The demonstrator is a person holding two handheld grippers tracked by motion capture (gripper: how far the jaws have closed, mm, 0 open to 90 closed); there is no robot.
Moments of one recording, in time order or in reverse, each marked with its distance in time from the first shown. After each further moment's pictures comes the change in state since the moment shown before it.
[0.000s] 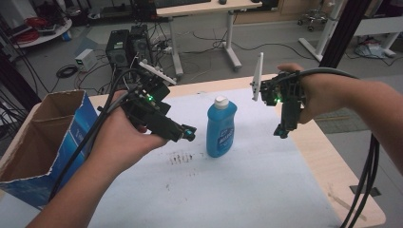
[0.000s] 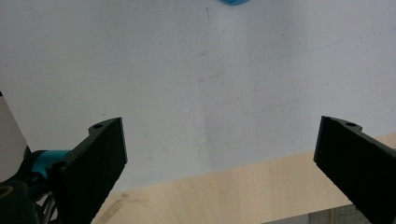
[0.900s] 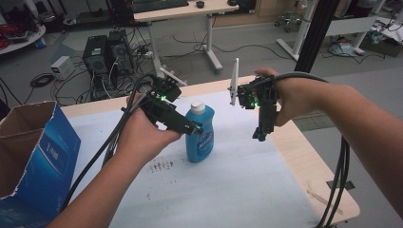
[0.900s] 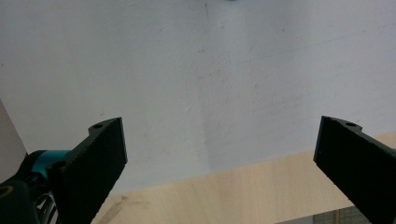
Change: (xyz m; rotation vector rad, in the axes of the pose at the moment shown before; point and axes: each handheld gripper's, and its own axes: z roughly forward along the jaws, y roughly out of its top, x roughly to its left) left arm 0.003 0.041 0.079 0.022 0.013 0.004; right arm -0.001 -0.009 0.005 -0.016 0.002 0.017
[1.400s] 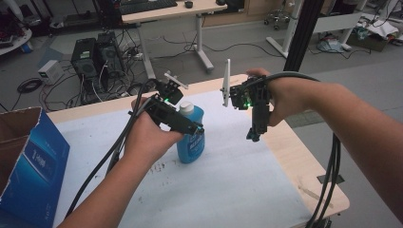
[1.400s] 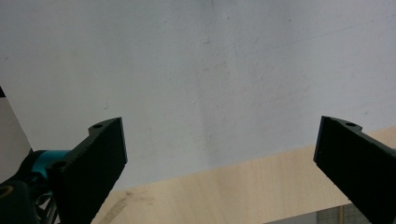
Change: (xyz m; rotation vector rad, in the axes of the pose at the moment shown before) left arm -0.003 0.008 0.033 0.013 0.020 0.001; right arm 0.005 -0.008 0.000 -0.002 0.000 0.003
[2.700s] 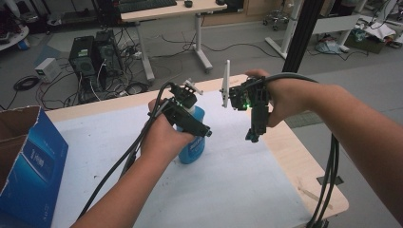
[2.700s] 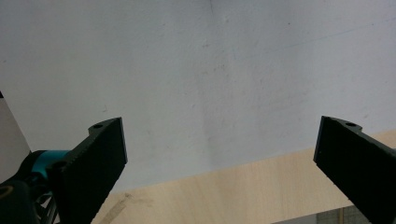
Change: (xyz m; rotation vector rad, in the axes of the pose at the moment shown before) left arm -0.002 0.006 0.034 0.041 0.058 0.045; right arm -0.003 0.005 0.002 0.004 0.004 -0.003
